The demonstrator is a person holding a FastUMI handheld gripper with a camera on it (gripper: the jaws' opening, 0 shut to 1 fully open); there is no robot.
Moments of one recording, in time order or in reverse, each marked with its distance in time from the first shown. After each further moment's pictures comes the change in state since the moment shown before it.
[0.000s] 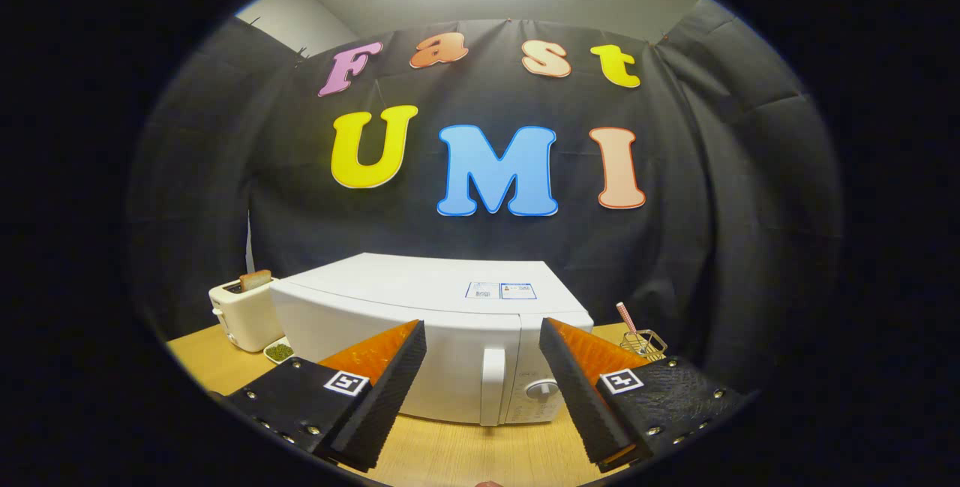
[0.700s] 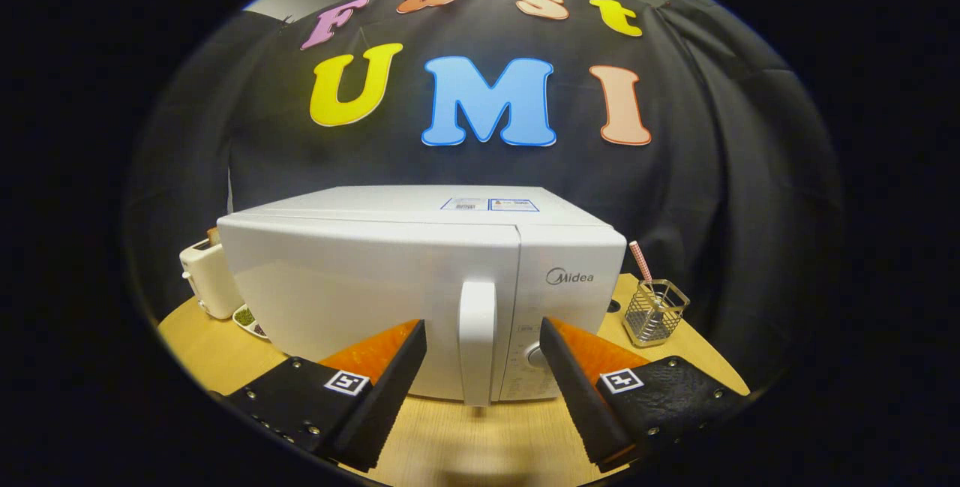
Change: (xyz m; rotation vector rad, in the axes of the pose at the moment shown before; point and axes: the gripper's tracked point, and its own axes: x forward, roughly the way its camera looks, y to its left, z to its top) arm 0.049 -0.012 -0.092 0.018 0.206 -0.021
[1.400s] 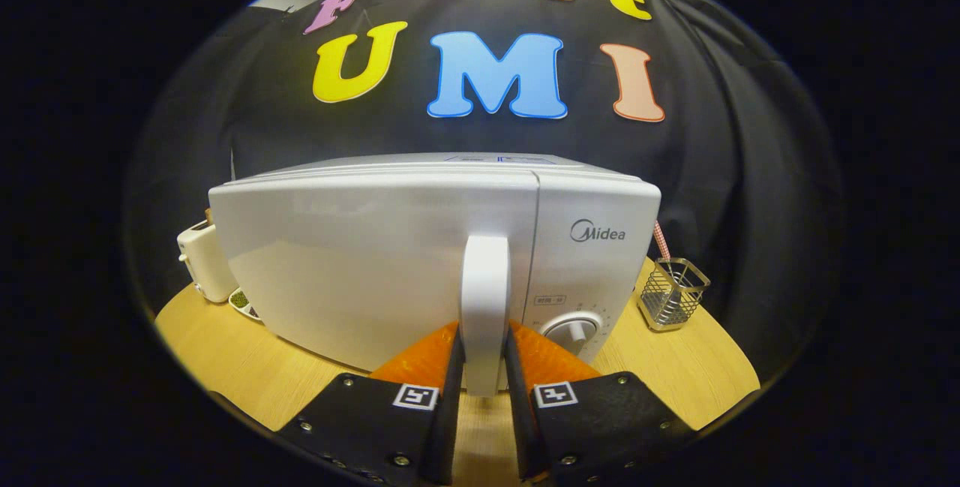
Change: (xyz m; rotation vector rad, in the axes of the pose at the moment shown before) arm 0.018 0.007 -0.028 -0.026 0.065 0.016
